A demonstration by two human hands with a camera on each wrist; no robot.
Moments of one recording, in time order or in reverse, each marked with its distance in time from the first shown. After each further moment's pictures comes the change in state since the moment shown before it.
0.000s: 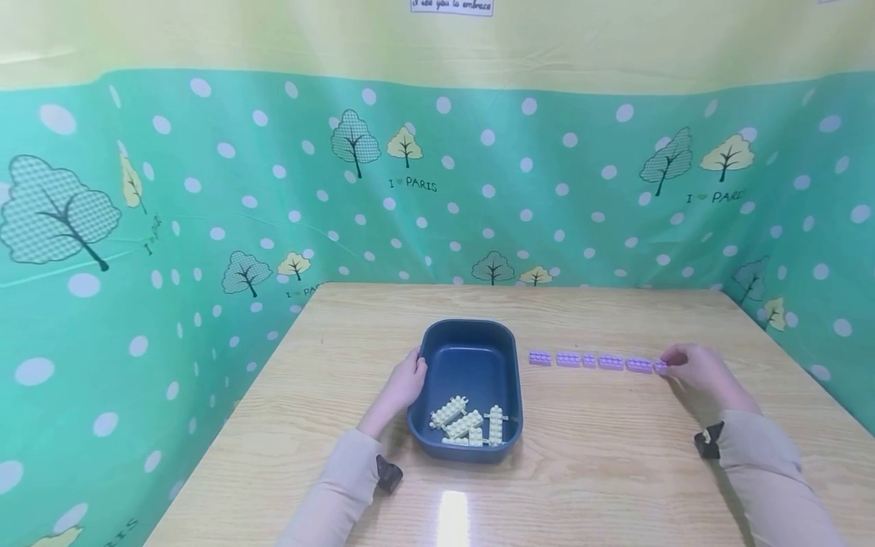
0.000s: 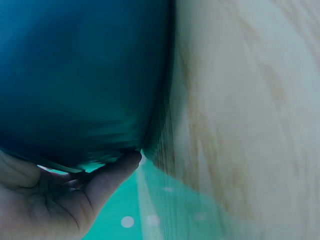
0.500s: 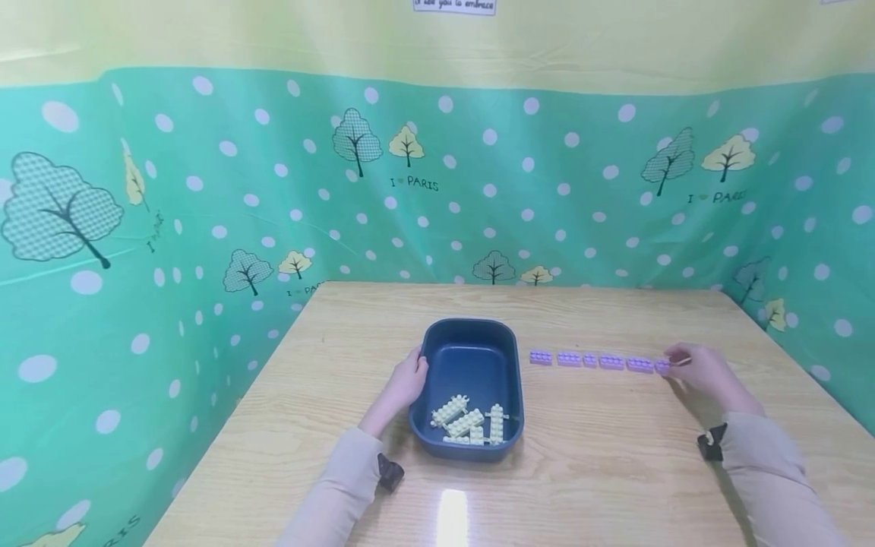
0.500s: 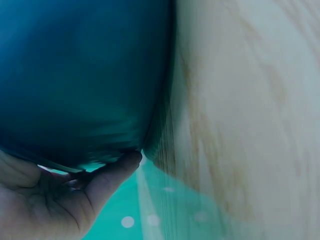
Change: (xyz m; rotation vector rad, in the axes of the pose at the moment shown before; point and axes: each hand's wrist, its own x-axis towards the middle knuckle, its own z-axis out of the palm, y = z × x) left_hand 0.001 -0.001 0.000 0.003 0.010 0.017; right_hand -0.003 0.002 -0.001 0.025 0.006 -0.016
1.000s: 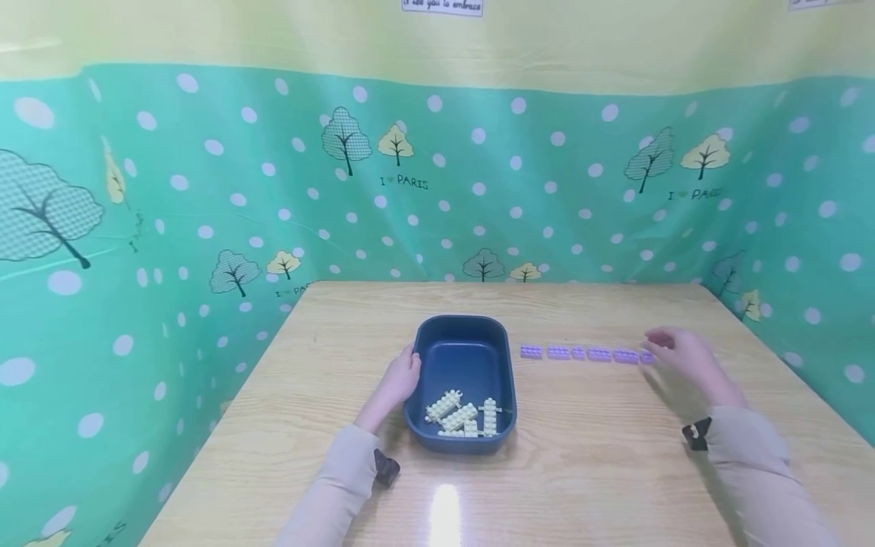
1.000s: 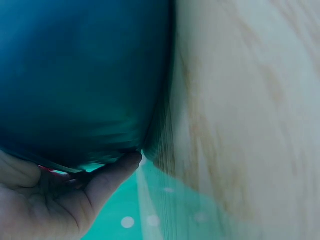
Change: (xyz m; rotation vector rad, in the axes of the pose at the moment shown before) left_hand 0.001 -0.001 0.000 0.002 -0.021 -0.014; right_hand -0.014 -0.038 -0.009 -0.021 0.110 -0.055
